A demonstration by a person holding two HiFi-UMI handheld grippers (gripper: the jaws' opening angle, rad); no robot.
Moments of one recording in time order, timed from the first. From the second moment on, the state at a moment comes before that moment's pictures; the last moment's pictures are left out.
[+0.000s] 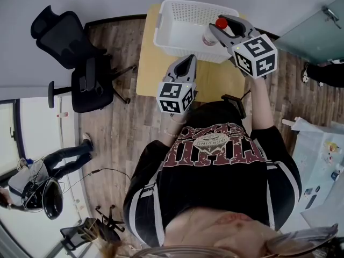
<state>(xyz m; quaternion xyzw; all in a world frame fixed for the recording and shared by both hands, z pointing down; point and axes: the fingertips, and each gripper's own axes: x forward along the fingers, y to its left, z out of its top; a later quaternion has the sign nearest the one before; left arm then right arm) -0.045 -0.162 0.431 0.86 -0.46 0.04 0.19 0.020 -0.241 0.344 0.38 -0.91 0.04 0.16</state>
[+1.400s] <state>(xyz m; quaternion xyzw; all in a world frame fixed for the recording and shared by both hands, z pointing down) -0.047 -0.154 0.446 0.85 -0.48 0.04 0.21 0.007 -0.184 0.322 0.31 -0.94 0.03 0.14</state>
